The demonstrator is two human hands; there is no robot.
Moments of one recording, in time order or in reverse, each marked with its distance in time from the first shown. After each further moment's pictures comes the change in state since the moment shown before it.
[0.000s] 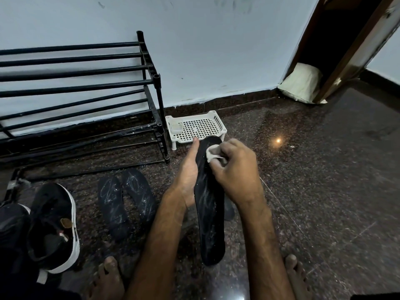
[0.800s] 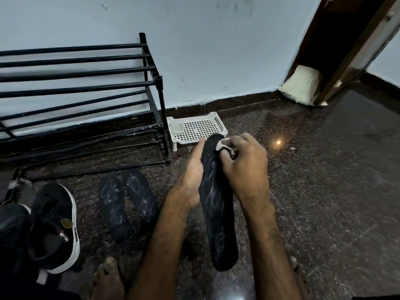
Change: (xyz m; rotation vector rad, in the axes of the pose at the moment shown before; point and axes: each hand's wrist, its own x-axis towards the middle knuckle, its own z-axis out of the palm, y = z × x) left_hand 0.001 -0.003 0.005 0.019 -0.001 -0.010; right_hand 0.007 -0.005 -0.014 -0.062 0.073 0.079
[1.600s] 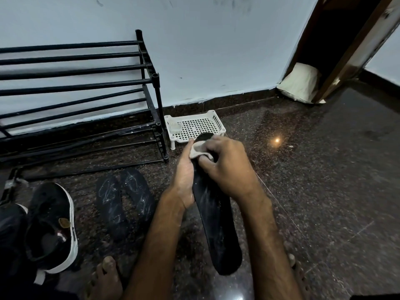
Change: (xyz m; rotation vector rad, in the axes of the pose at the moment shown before) left_hand -0.004 0.004 -0.002 -0.134 -0.003 -0.003; right_hand 0.003 -0.009 0.005 0.113 -0.274 -0.143
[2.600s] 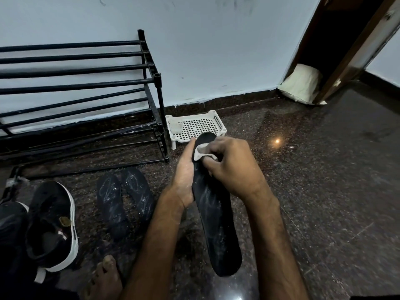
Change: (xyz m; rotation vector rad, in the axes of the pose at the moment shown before) left_hand -0.002 0.003 -0.002 0.052 -0.026 -0.043; right_hand -0.002 -0.006 -0.012 -0.024 -0.055 0.072
